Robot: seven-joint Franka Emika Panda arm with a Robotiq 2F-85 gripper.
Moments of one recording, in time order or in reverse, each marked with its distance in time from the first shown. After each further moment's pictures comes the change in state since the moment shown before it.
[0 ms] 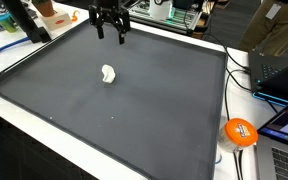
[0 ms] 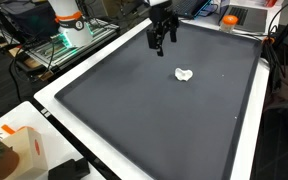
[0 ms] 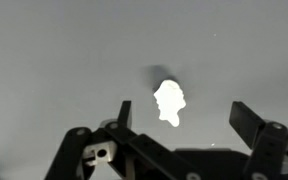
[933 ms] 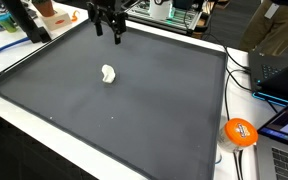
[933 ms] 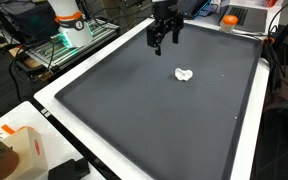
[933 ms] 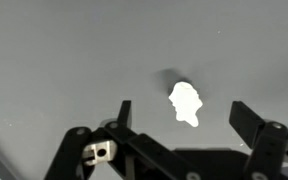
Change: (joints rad) arm -0.344 0.018 0.322 0.091 -0.246 -0.134 0.356
